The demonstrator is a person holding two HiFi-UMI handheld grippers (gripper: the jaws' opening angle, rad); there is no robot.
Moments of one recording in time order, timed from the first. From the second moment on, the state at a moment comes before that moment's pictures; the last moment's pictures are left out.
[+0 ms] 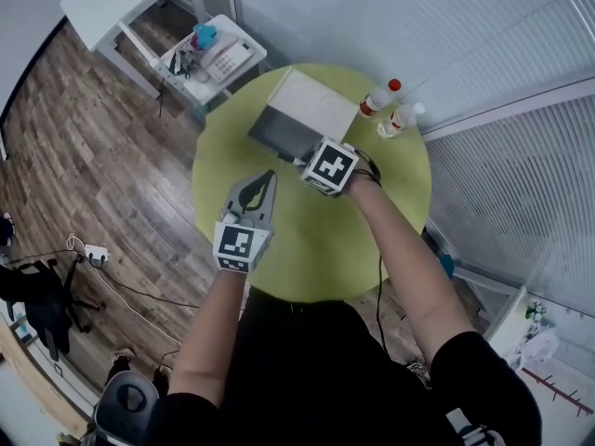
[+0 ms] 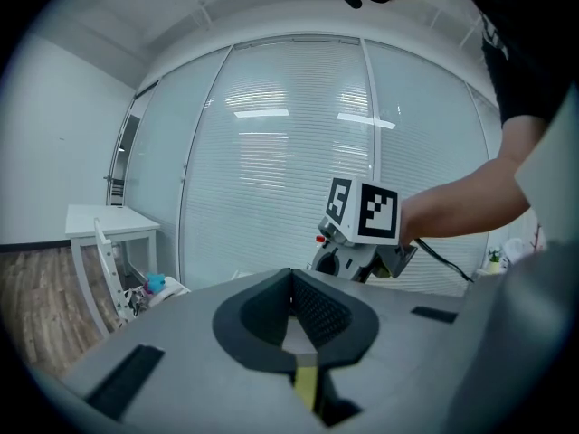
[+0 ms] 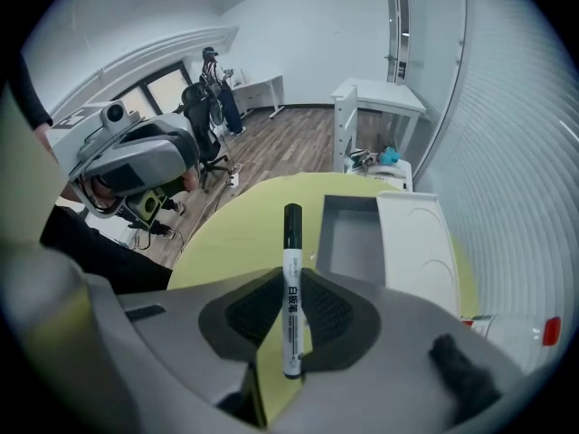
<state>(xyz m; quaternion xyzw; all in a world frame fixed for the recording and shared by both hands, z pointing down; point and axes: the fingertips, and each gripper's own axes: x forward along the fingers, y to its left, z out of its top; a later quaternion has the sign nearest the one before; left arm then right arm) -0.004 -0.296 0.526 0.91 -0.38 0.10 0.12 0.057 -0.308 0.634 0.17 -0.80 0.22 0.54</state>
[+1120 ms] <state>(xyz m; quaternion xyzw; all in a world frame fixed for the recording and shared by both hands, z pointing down) -0.009 -0.402 0.639 0.88 -0.43 0.12 0.17 0.038 -0.416 0.748 0.26 -0.78 0.30 0.49</state>
